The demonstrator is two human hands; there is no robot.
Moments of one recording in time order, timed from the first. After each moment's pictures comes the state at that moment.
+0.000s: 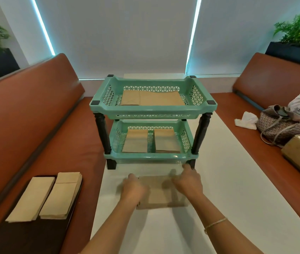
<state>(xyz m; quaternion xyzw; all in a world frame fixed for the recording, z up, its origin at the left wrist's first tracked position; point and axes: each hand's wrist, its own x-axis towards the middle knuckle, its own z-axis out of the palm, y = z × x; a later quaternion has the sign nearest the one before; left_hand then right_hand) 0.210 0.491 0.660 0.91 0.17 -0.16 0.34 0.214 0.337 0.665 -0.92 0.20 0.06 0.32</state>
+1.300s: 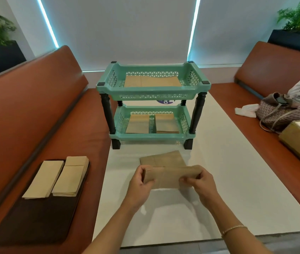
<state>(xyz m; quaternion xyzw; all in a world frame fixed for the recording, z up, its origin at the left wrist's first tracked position) 0.122 0.493 0.635 0.71 0.01 -0.06 0.70 0.124 0.296 0.629 -0.71 0.16 0.00 0.69</state>
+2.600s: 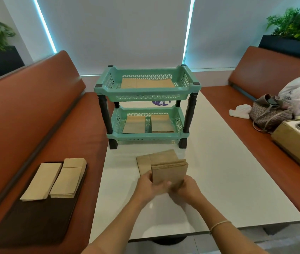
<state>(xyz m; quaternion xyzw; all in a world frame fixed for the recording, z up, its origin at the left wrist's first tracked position) 0.121 0.465 0.623 0.74 0.00 -0.13 0.66 0.110 0.314 0.625 -0.89 0.07 0.10 0.43</state>
